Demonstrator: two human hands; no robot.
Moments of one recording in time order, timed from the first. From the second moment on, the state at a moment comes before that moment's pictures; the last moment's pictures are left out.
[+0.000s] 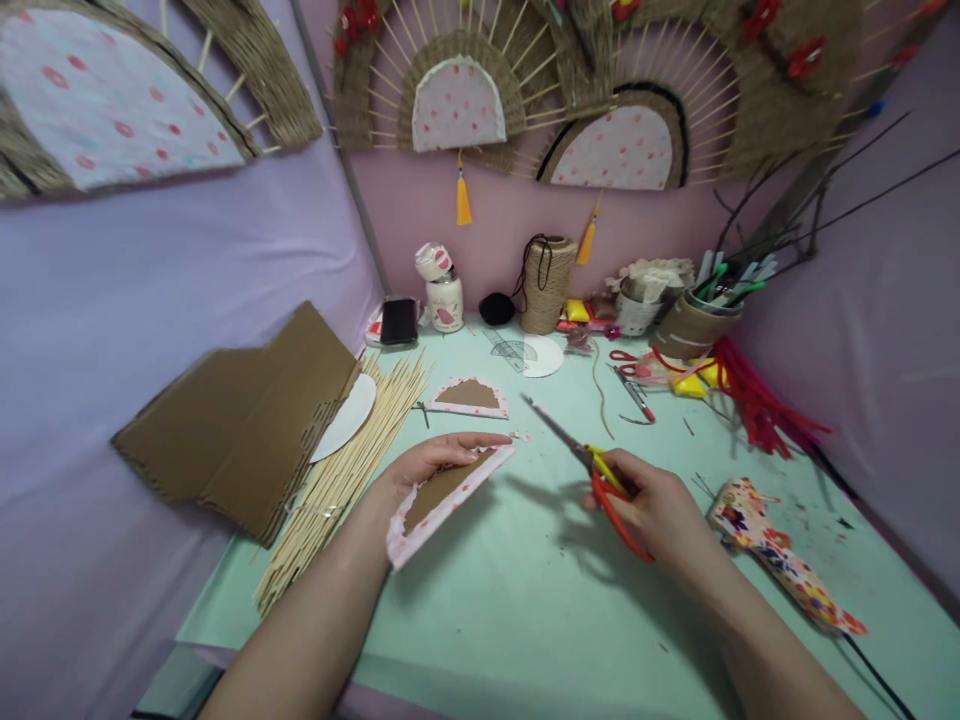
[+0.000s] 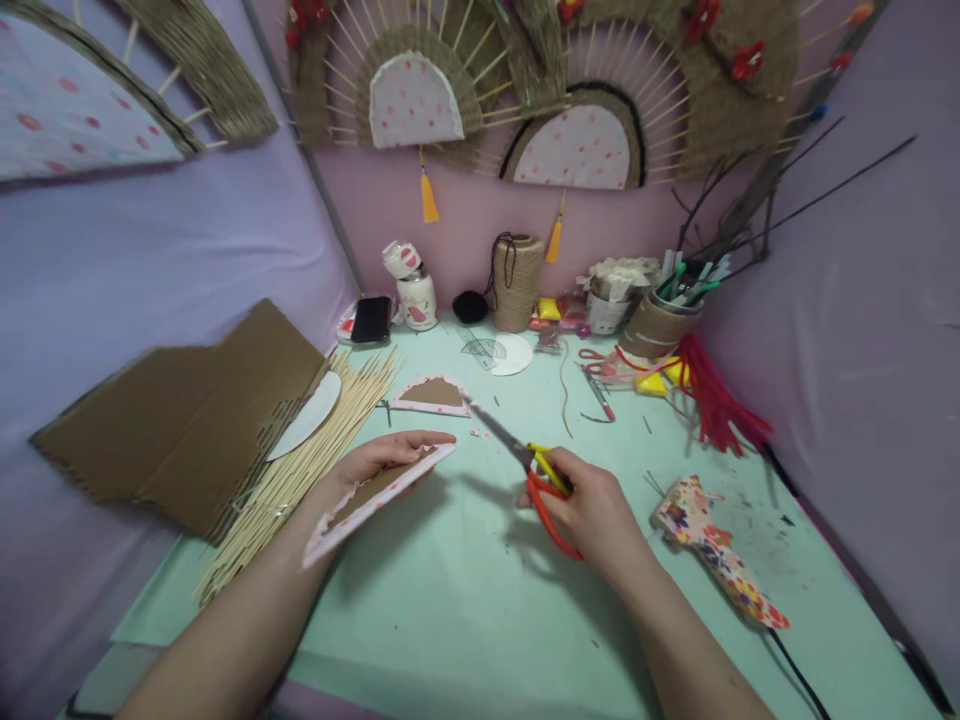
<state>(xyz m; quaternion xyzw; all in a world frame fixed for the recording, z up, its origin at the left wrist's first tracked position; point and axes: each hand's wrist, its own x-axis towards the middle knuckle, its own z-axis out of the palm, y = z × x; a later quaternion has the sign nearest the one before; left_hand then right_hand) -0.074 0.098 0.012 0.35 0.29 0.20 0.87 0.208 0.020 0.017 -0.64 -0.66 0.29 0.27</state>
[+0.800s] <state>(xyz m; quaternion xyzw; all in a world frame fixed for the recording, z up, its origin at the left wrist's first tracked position) -0.033 0.080 0.015 0.30 0.34 0.31 0.84 0.176 0.018 0.005 -0.54 -0.50 0.59 0.32</state>
